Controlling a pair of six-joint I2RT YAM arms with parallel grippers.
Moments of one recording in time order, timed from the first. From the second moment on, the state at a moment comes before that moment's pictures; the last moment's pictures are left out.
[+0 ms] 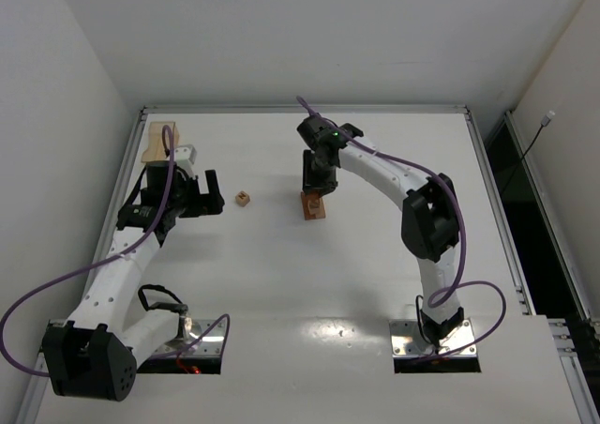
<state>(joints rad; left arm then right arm) -0.06 1.00 0.83 -0.51 0.10 -0.18 0.61 2.06 1.78 -0.91 0.04 0.61</state>
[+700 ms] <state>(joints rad) -0.06 1.02 0.83 -0.51 0.10 -0.18 0.58 2.06 1.75 -0.90 0.01 0.61</state>
